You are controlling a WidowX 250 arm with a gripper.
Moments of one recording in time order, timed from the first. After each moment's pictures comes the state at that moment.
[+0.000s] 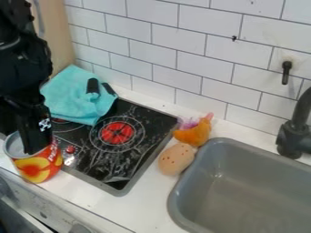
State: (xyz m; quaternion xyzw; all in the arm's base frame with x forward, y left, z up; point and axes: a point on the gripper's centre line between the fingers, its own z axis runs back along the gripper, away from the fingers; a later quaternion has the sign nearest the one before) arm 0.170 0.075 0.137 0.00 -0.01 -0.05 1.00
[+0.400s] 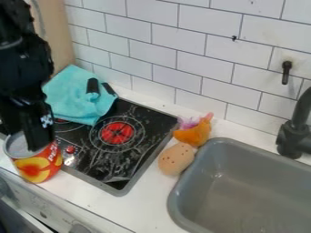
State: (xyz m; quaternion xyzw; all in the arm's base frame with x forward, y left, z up) arm 0.180 0.087 0.131 -0.02 -0.01 -0.05 1.00
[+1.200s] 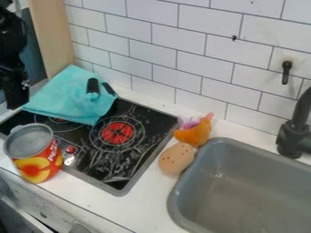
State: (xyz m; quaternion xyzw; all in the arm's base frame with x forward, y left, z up) arm 0.212 0.183 0.130 0.06 -0.01 0.02 1.00
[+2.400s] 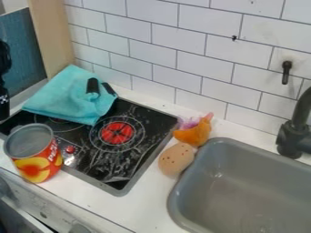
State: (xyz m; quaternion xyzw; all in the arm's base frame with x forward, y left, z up) arm 0.206 0.232 0.086 0.01 0.05 -0.01 1.00
